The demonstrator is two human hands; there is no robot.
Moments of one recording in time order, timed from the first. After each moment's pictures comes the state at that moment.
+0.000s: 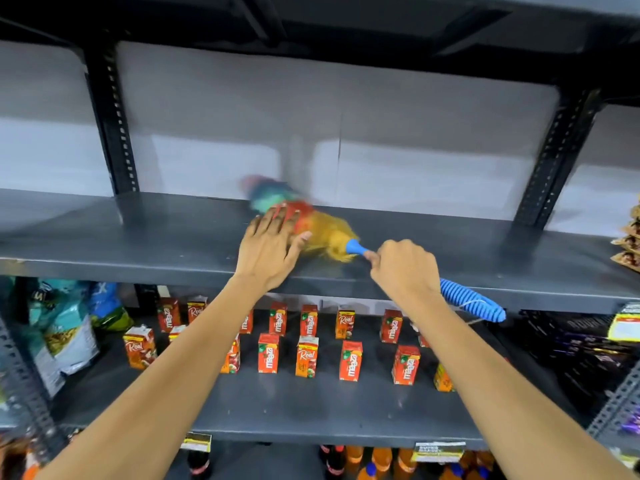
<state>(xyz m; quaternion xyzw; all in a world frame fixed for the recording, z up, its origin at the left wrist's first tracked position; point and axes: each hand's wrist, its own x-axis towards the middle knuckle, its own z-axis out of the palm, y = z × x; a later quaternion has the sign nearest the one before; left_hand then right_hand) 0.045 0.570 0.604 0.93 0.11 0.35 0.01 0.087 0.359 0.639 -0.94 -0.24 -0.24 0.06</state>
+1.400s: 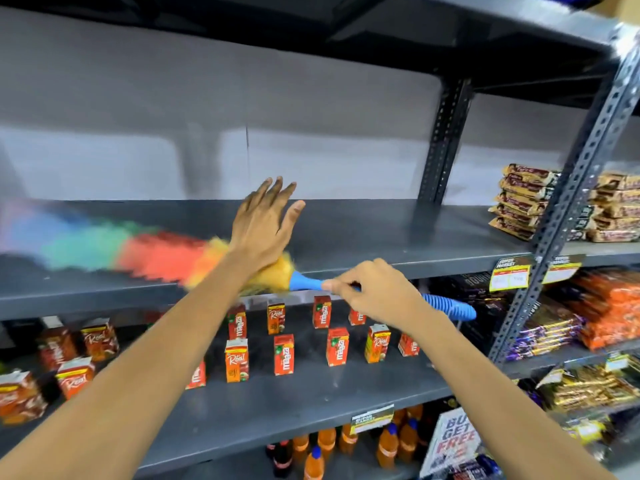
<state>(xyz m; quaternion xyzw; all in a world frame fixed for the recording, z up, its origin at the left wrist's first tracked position) 0.112 0.472 0.636 0.91 -0.02 0.38 0.13 0.075 0.264 0.628 -0.94 -0.31 -0.10 0.14</state>
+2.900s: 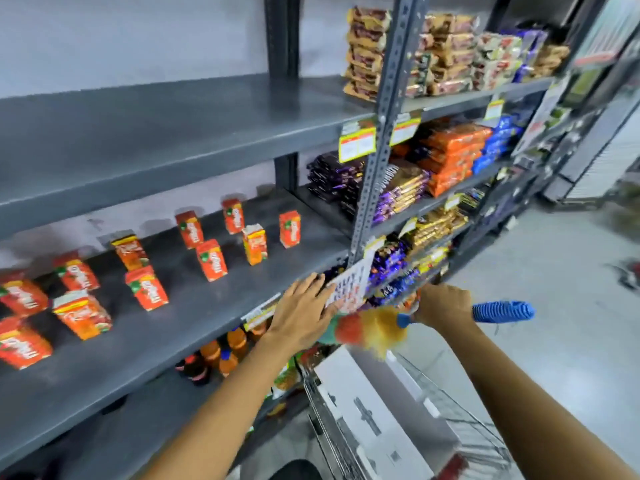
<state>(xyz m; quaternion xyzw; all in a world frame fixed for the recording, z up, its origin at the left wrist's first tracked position) 0.067 0.208 0.404 0.95 -0.29 0.02 0.09 0.025 -0.009 0.459 -0.97 0.20 0.13 -0.09</state>
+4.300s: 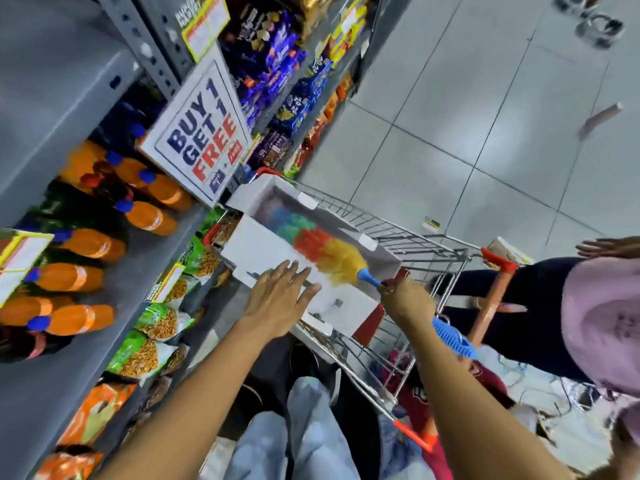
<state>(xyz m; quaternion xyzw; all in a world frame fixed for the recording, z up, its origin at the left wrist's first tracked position) 0.042 0.040 0.117 0.85 -0.37 -0.36 0.04 -0.080 -0.143 0.105 -0.80 0.49 0.28 0.20</state>
